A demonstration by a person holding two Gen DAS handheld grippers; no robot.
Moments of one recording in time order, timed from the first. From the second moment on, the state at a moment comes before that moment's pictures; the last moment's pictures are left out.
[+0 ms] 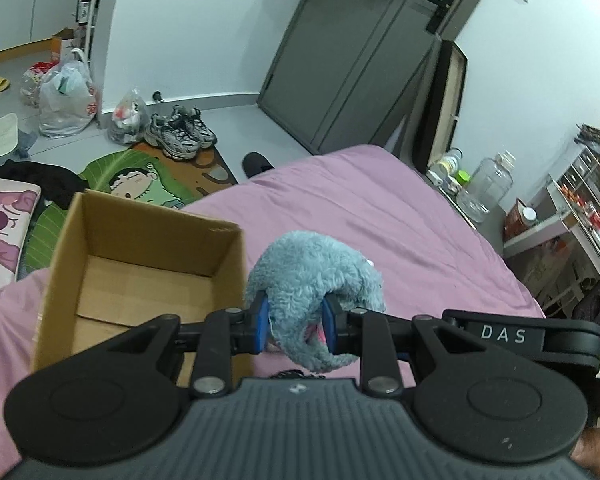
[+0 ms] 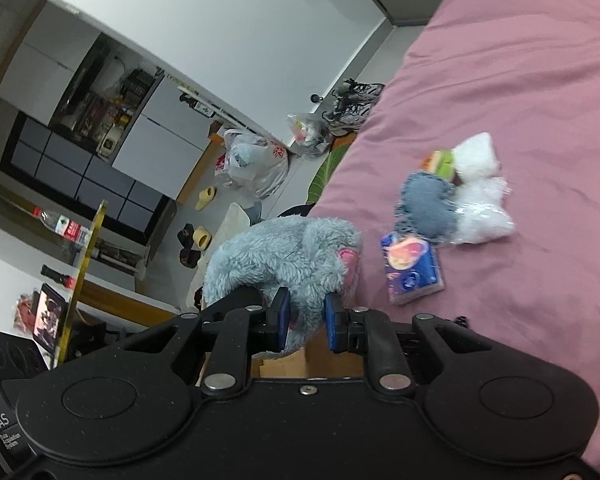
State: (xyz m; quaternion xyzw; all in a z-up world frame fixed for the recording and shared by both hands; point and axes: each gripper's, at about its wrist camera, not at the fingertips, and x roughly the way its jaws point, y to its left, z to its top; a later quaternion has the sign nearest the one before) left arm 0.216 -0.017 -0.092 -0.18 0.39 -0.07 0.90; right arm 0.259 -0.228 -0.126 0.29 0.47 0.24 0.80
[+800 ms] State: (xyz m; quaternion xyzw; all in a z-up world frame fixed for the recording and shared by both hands) left arm 0.243 0.086 -0.128 -0.28 0.39 0.04 0.88; right arm 0.293 -0.129 -0.142 0.24 0.50 0.30 0.78
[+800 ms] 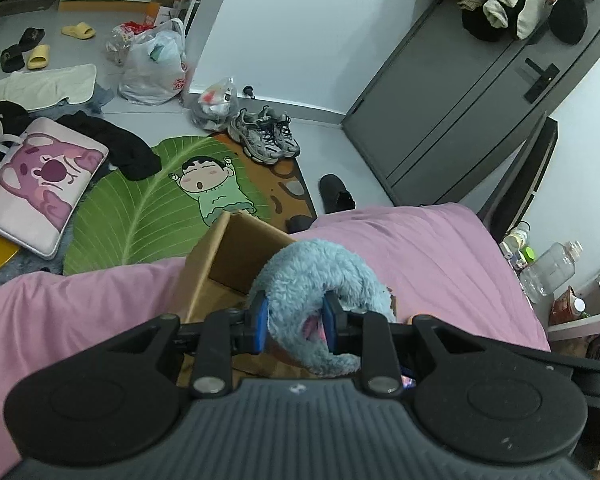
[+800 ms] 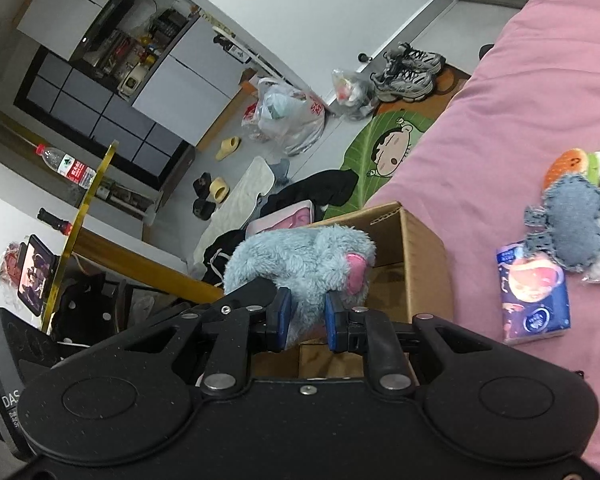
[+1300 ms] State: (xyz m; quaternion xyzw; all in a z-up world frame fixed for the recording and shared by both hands) left arm 0.238 0.088 -0.128 -0.25 0.38 0.09 0.89; right arm 0.299 -0.112 -0.159 0.23 0.54 0.32 0.75
